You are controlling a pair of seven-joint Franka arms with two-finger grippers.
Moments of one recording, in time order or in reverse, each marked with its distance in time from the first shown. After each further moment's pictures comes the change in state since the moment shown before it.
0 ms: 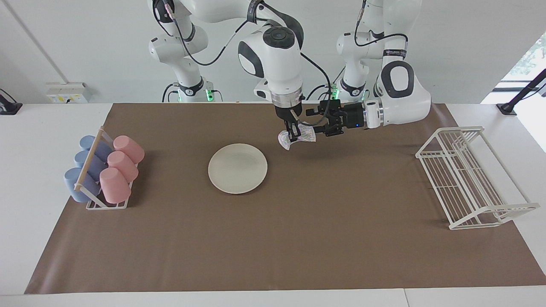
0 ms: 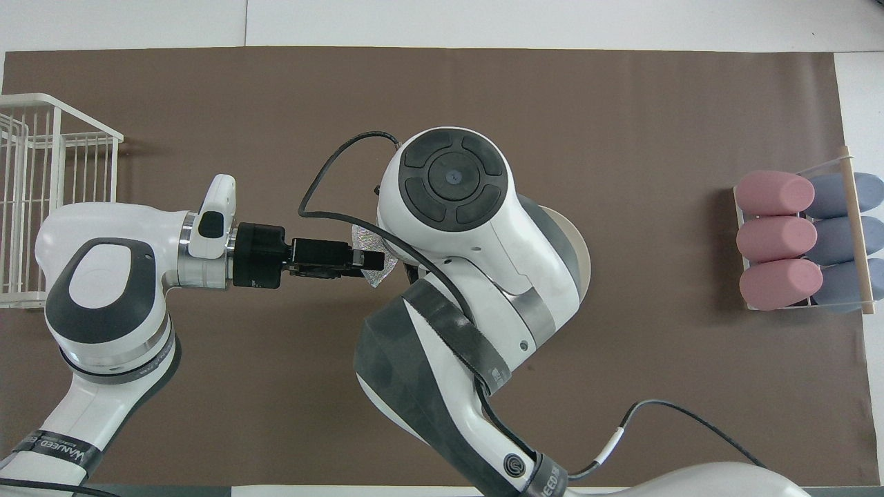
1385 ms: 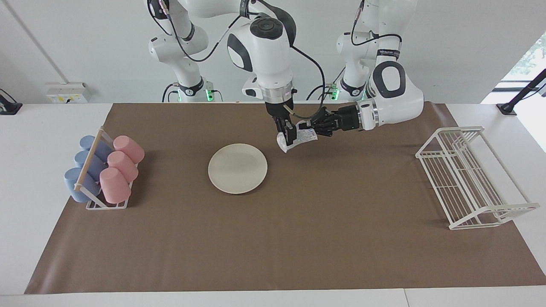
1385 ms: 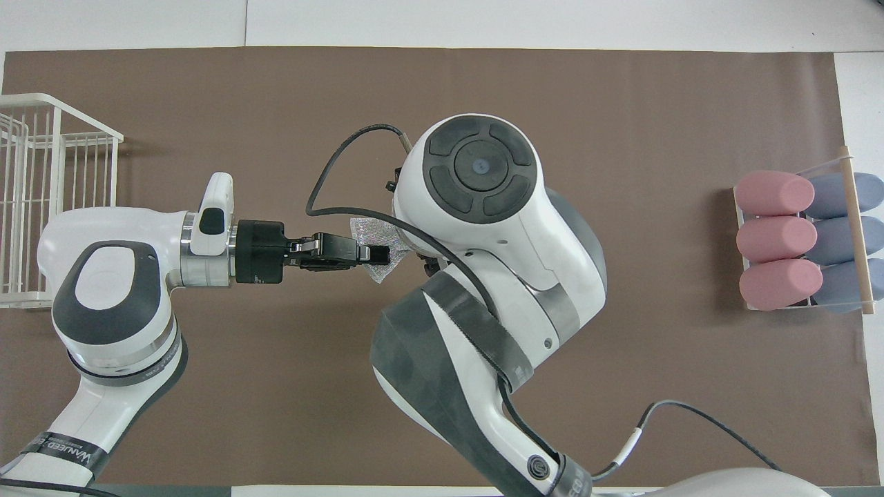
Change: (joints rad) left arm 0.001 0.000 0.007 -0.004 -0.035 0.039 -0.022; right arm -0.057 -0.064 -0.002 -0.023 -0.008 -0.020 -0.261
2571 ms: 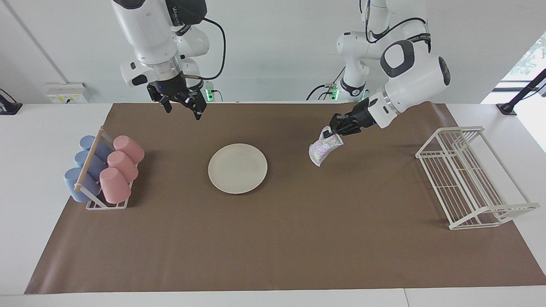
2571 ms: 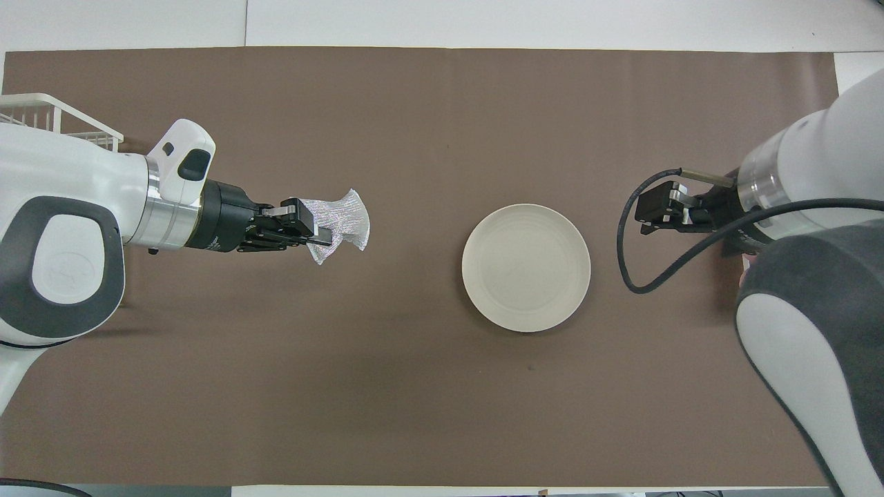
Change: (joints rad) left arm -0.014 0.018 -0.004 0.262 0.823 0.009 -0.650; right arm -0.438 -0.313 -0.010 -0.183 -0.013 -0.327 -1.392
